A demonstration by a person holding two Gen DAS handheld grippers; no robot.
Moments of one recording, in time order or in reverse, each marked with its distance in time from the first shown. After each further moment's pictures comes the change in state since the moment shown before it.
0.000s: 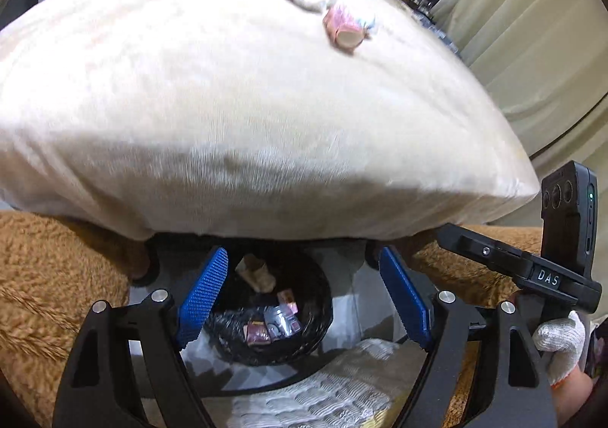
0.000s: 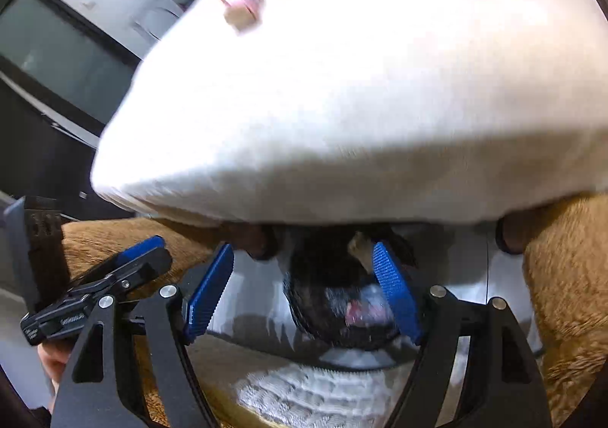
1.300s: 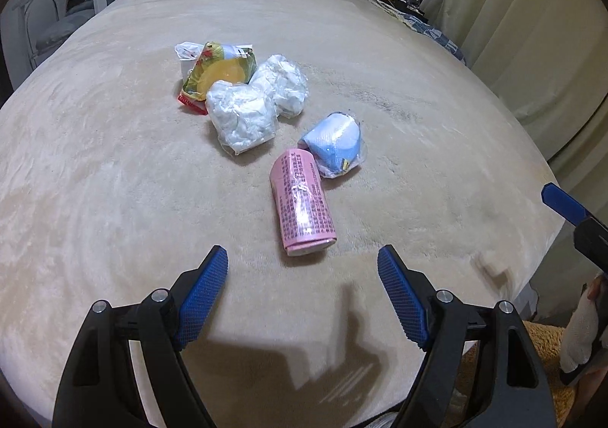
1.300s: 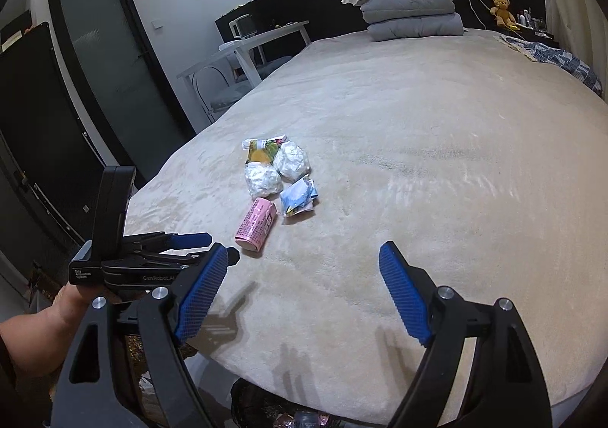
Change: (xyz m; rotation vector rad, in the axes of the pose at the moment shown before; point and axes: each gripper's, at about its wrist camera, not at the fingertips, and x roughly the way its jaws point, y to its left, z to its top) left arm 0.078 -0.067 0.182 0.152 -0.025 0.098; right arm -0.078 -0.008 0.172 -0.289 -0.267 -0.002
